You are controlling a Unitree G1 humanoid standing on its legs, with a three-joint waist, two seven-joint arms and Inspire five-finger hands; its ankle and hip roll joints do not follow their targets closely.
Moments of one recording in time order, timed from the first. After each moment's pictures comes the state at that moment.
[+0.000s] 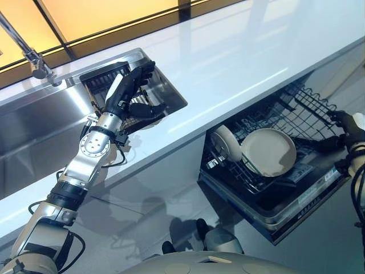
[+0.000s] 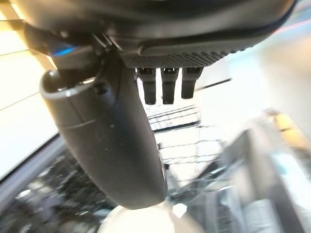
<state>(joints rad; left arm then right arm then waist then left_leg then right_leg) -0.39 0.65 -0.25 0.15 -0.31 -0.18 0.03 -0.03 -0.88 -0.24 0.17 -0.31 0.39 0.04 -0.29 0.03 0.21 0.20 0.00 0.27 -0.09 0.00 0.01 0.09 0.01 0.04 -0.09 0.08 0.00</state>
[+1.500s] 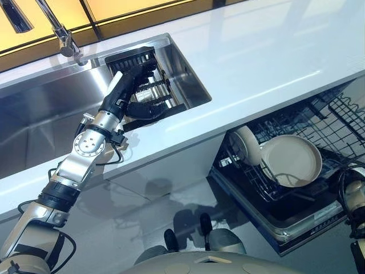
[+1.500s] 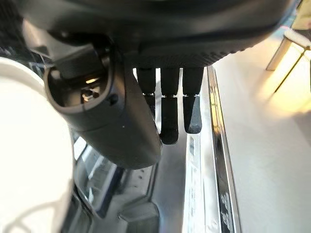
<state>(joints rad) -0.40 0.72 -0.28 0.09 -0.35 -0.17 0.01 -0.29 -0.88 0.11 0.97 -0.41 0.32 0.07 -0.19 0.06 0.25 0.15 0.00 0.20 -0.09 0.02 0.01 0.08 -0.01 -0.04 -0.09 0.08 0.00</state>
